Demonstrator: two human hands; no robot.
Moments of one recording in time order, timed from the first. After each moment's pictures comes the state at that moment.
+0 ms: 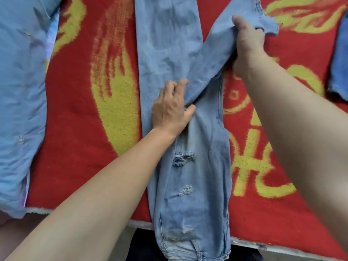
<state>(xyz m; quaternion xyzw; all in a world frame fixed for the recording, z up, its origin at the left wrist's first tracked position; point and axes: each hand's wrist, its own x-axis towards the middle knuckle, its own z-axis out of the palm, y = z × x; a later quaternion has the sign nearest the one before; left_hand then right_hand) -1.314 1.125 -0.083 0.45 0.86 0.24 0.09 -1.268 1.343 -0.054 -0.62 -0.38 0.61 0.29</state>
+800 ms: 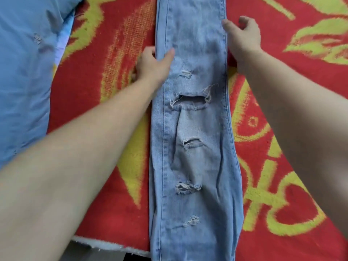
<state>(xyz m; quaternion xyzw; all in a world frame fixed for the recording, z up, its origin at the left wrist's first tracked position) -1.470 1.197 -0.109 0.09 0.84 0.43 0.32 -1.346 1.375 -0.087 -0.58 -0.65 0.47 0.11</state>
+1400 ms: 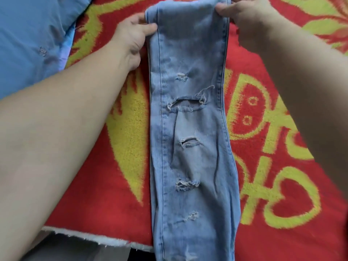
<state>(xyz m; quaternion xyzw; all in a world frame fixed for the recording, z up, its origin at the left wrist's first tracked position) -1.524 1.223 -0.053 0.07 0.71 0.56 0.42 -1.349 1.392 -0.023 -0.41 -0.66 0.62 0.12</state>
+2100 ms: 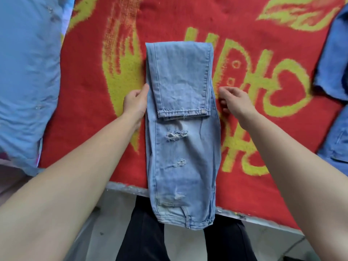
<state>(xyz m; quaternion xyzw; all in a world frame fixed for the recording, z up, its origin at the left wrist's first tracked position) -1.361 1.045 -0.082 -0.06 0.80 0.42 0.42 -1.147 1.232 -0.060 -0.60 -0.56 0.56 -0.02</state>
